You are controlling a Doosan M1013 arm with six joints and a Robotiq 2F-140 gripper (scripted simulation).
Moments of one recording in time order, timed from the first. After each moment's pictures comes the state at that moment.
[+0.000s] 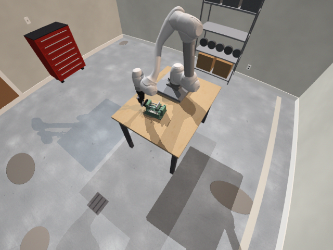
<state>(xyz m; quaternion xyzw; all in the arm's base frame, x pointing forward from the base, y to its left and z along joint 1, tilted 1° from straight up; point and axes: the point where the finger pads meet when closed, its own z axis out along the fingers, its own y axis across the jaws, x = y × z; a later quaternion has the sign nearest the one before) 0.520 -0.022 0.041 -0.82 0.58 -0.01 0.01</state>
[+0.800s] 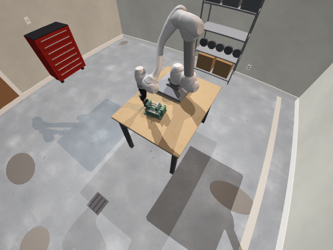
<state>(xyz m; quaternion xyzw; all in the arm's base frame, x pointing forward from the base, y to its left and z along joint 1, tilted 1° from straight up) 0.481 -0.036 0.035 -0.82 0.58 -0.01 0.01</state>
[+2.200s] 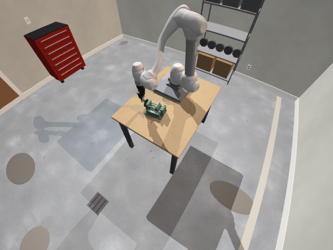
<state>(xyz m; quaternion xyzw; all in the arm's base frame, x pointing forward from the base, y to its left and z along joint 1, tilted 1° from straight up) 0.501 -0.029 0.090 -0.82 0.58 -0.01 0.01</state>
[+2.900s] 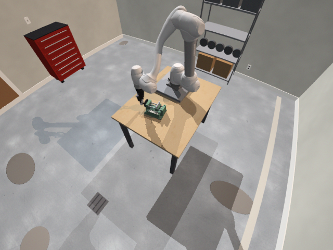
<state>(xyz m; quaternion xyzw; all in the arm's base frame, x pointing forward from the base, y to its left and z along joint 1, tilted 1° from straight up) 0.524 -0.021 0.071 -0.82 0.58 -0.01 0.01</state>
